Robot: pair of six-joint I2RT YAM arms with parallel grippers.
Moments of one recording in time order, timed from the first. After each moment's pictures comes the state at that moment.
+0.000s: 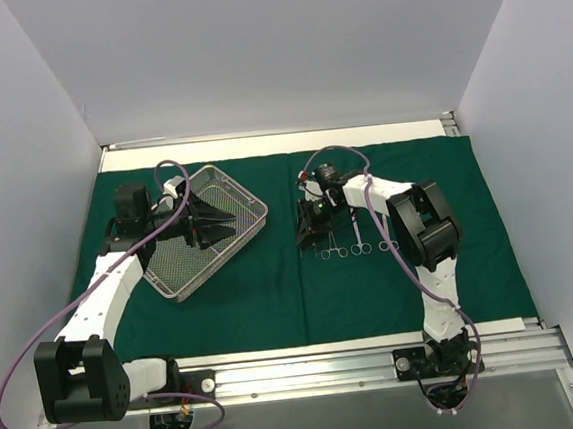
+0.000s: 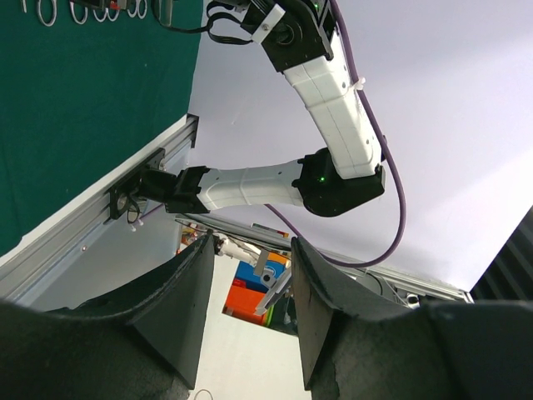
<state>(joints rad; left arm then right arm) -0.07 1.24 0.89 -0.18 1.12 -1.27 0.44 2.09 1.37 -0.49 -0.60 0.33</state>
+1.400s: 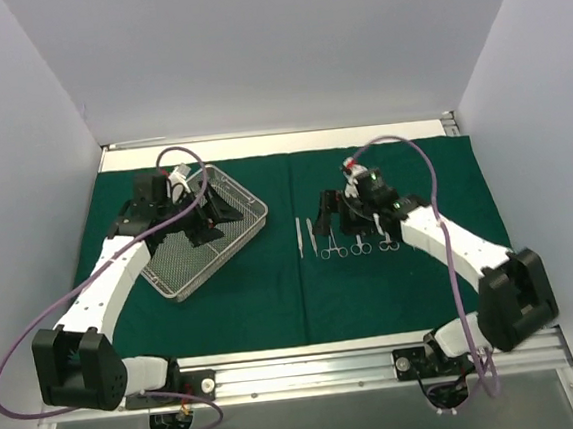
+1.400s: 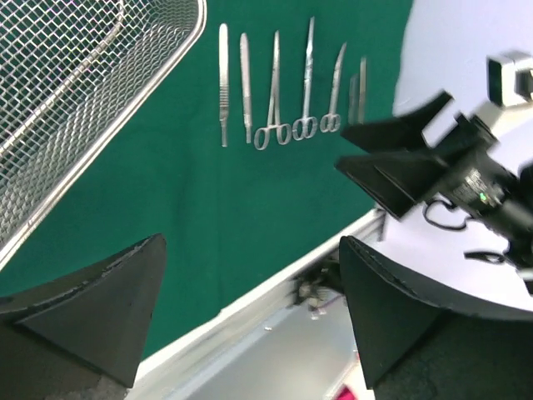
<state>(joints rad) -0.18 1.30 1.07 -0.51 0.59 -0.74 0.44 1.46 1.01 -0.40 -0.23 0.46</state>
